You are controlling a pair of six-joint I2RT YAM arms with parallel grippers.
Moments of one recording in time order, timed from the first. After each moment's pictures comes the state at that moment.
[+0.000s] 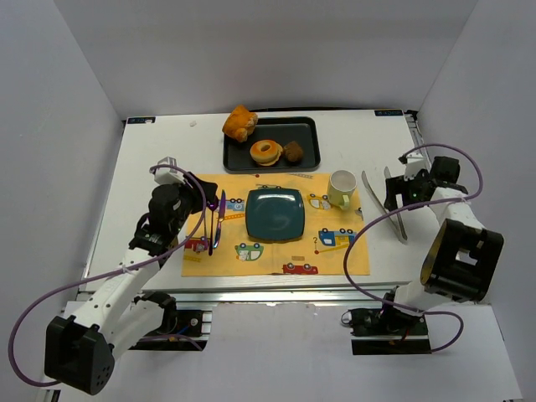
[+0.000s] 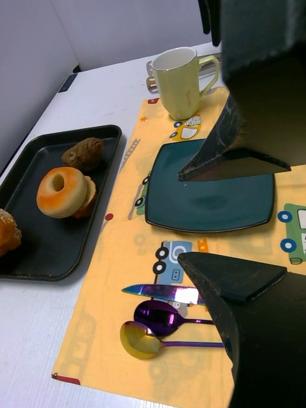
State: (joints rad) left arm -0.34 0.90 0.58 0.06 -0.09 -0.66; right arm -0.32 1.48 0.95 -0.44 -0.43 -0.52
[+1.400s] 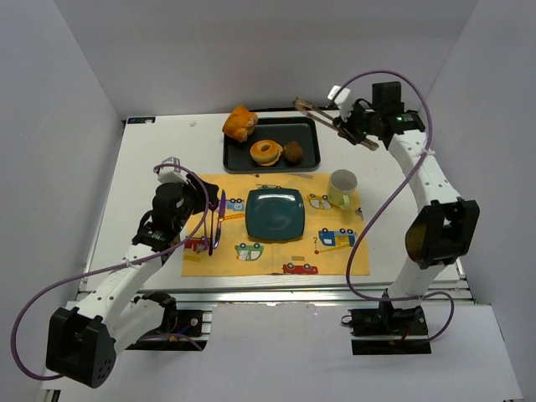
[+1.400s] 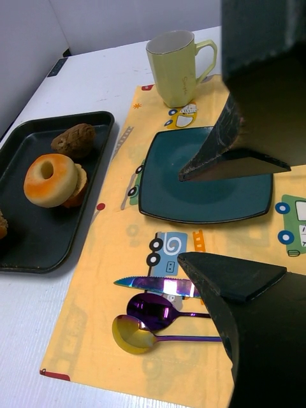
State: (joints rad) left arm -0.34 0.96 0.58 0.07 -0.09 -0.65; right arm 0.15 1.73 1.71 -0.62 -0.45 -0.81
